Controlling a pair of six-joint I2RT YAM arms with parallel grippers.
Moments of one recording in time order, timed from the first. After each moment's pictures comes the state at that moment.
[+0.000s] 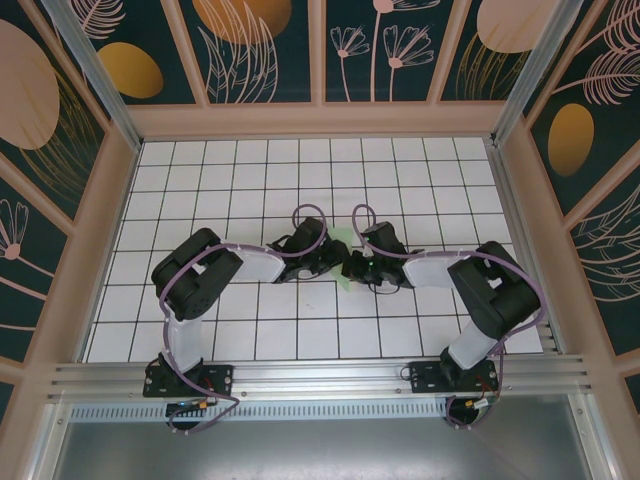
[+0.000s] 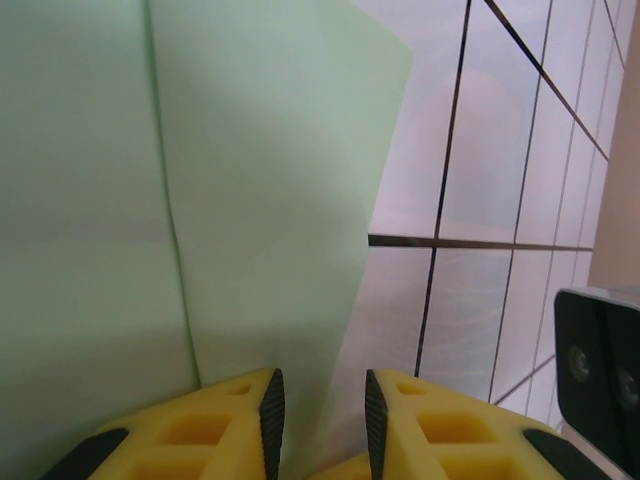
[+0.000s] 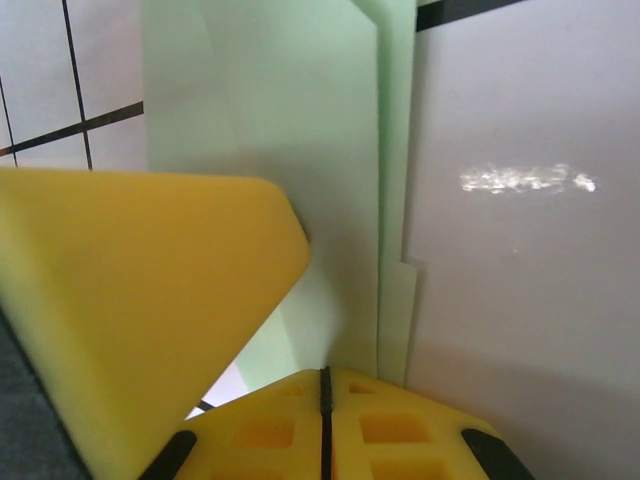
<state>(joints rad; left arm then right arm) -0.80 1.96 0.95 0.29 0.19 -1.19 0.60 1.64 0.63 0.09 -0.36 0.81</state>
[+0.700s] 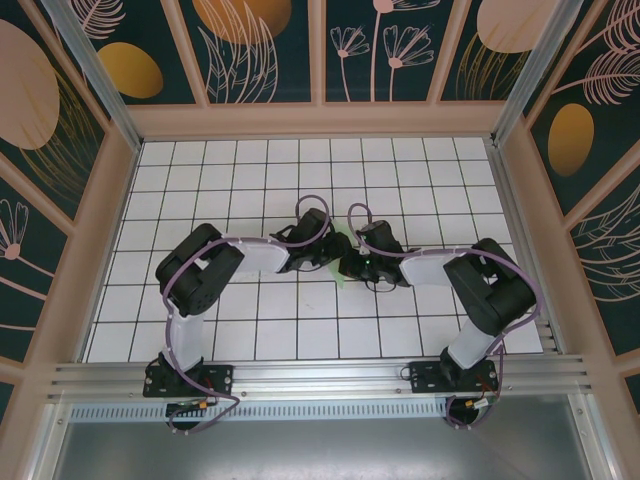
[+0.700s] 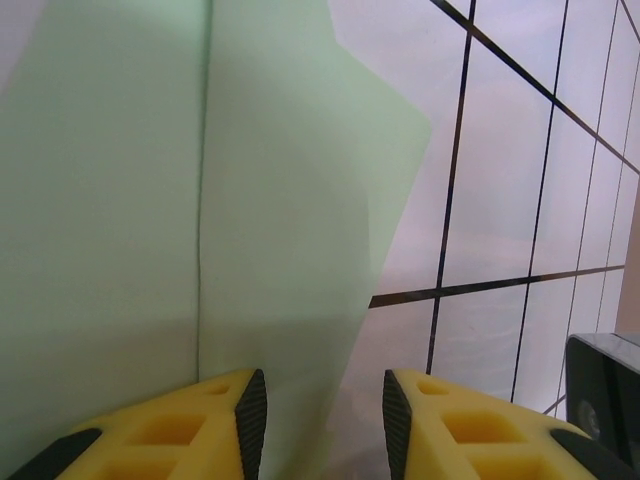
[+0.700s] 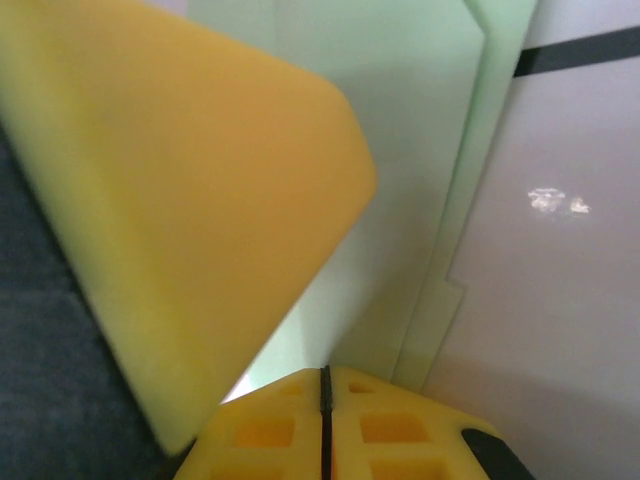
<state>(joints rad) -0.76 2.00 1.07 0.17 0.19 -1.12 0.61 1.67 0.65 0.12 -0.33 0.78</state>
